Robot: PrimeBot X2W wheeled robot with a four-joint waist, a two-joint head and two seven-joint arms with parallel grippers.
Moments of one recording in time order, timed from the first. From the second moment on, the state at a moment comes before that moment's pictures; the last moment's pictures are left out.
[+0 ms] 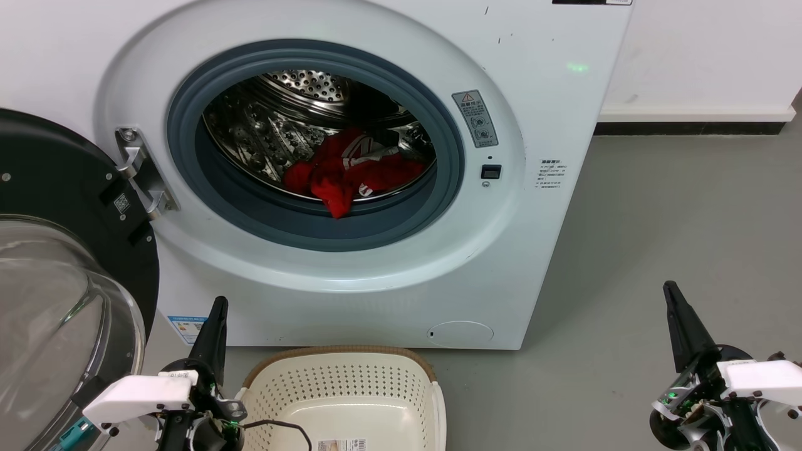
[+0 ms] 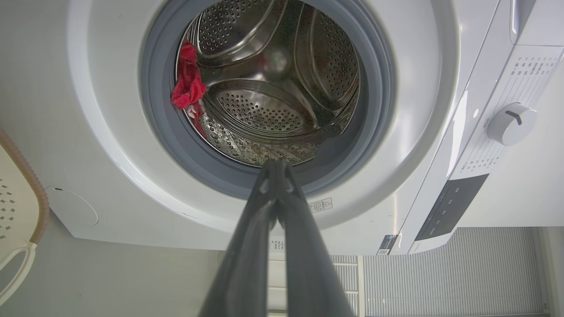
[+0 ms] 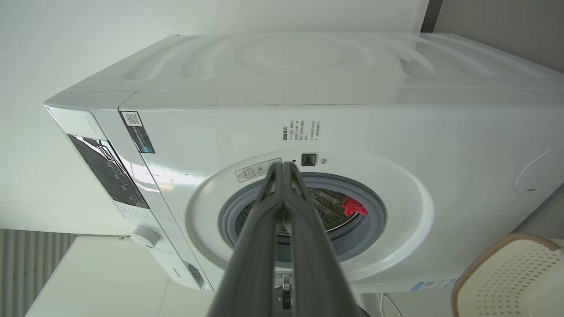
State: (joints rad) left arm -0.11 0.05 0.11 0.25 -1.61 -0.13 0.11; right arm -0.10 -0.05 -0.11 0.25 1.62 0.13 0.11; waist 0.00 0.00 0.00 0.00
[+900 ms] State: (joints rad) left arm -0.09 0.05 0.07 0.26 -1.55 -0.13 0.06; right arm -0.07 -0.05 -0.10 0.23 1.57 0.13 0.06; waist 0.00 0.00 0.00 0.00
